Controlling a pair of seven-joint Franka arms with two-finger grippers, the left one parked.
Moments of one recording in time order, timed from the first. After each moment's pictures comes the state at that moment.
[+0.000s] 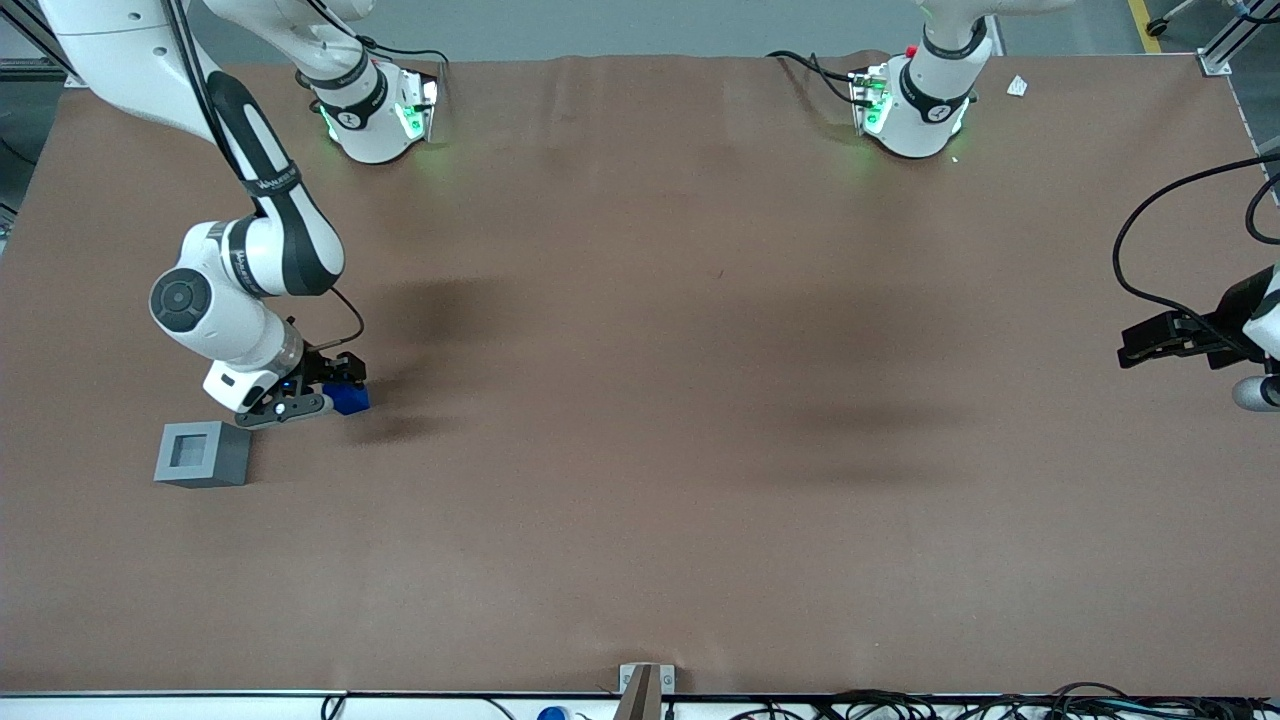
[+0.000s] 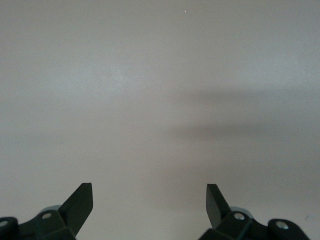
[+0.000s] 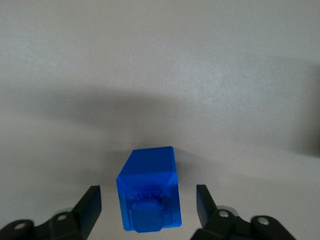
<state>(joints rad) 0.00 0.33 0.05 -2.20 -0.01 2.52 -0.17</state>
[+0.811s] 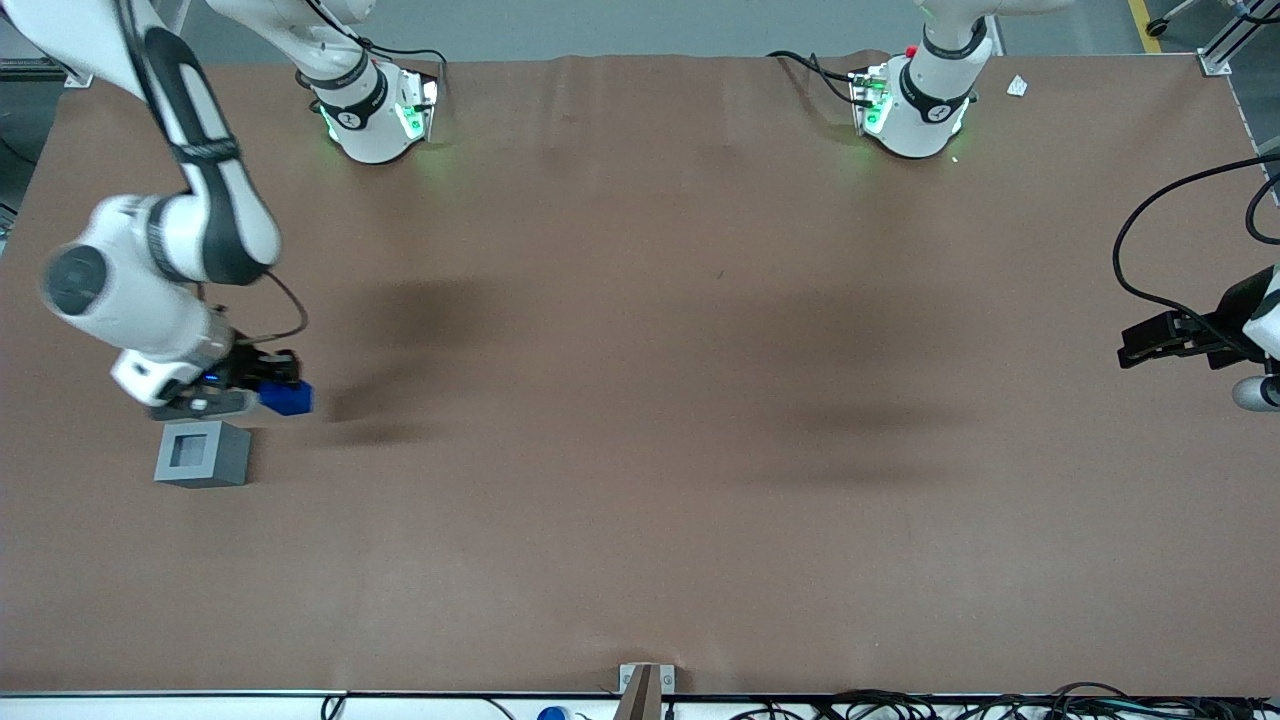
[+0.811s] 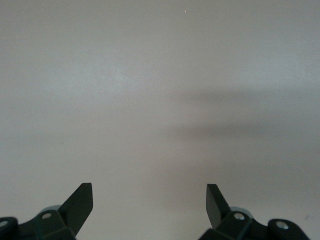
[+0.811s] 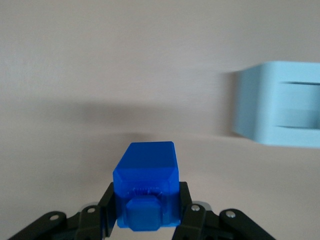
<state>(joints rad) -0.11 0.17 0.02 -2.09 -0.01 2.28 -0.17</state>
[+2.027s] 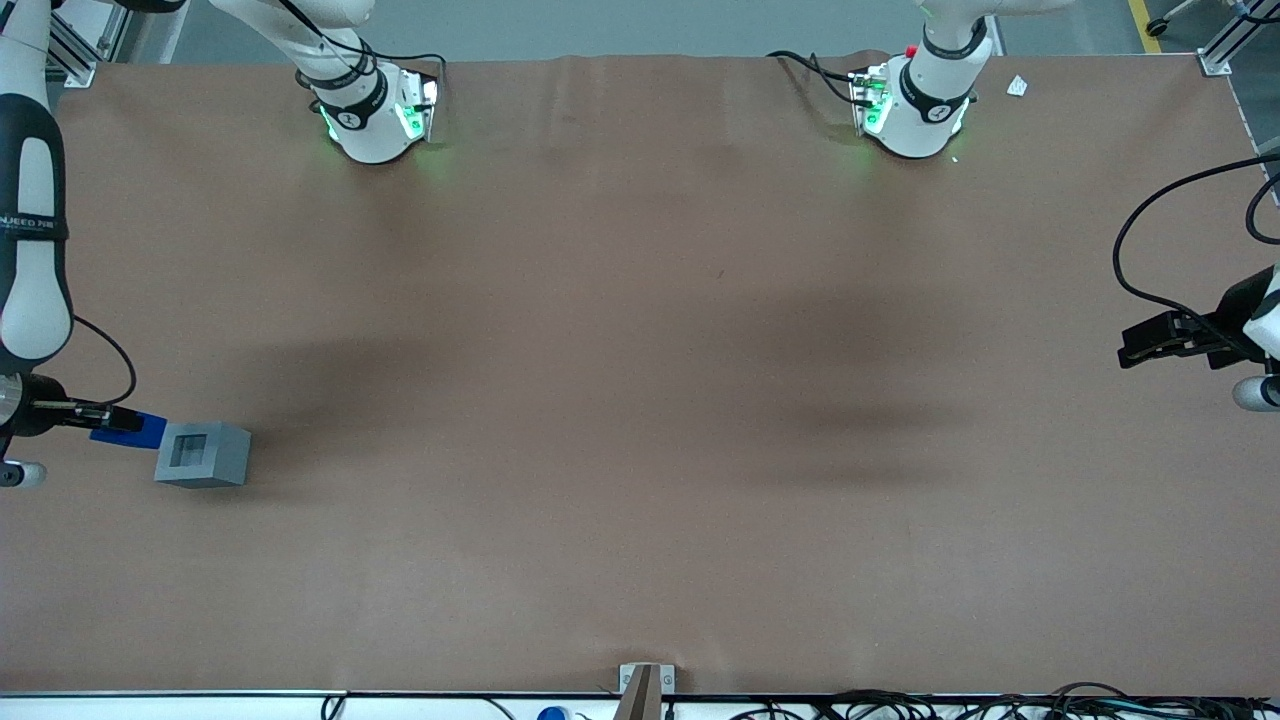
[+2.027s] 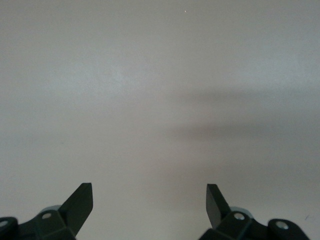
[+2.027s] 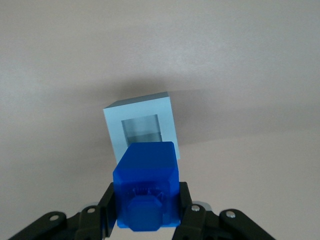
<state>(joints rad) -0.16 0.51 -0.16 -1.49 0.06 1.89 -0.22</state>
